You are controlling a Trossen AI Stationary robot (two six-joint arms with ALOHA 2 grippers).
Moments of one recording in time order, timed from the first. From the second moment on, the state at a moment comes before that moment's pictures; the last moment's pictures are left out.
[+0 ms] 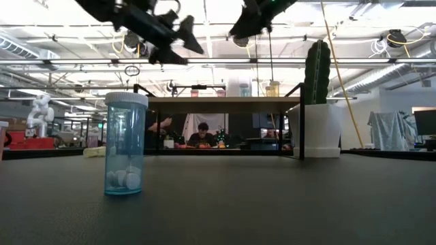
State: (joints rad) left arm 0.45 1.38 1.00 0.14 -0.25 -0.23; right arm -0.45 1.47 1.48 -0.40 0.09 -0.19
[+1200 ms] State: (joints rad) left arm 0.43 1.85 1.48 -0.24 -0.28 -0.49; right arm -0.43 1.06 1.48 -0.81 0.21 0.01
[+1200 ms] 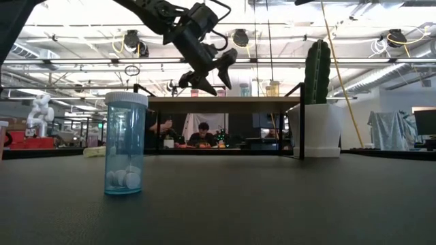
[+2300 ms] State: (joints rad) left arm 0.43 1.91 1.48 -0.25 -0.33 -0.40; right arm -0.43 1.06 1.48 -0.83 0.21 0.01
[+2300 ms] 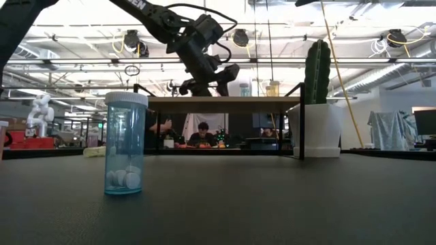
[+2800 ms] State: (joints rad) left arm 0.43 1.91 1.48 -0.23 -0.33 -0.40; right arm -0.43 1.06 1.48 -0.83 0.21 -0.02
